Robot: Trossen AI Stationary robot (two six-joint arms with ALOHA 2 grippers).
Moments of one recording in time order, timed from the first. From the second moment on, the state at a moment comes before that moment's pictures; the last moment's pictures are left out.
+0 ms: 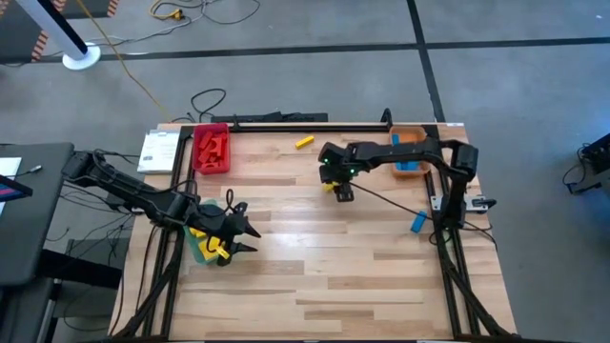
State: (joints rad) left arm -0.34 0.98 0.54 -0.08 -0.08 -0.22; right arm -0.34 1.85 1.20 -0.56 0.00 -0.48
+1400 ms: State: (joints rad) left arm -0.42 0.98 0.54 -0.01 -0.48 0.05; right arm -0.15 1.84 1.30 -0.37 -0.24 -0.33
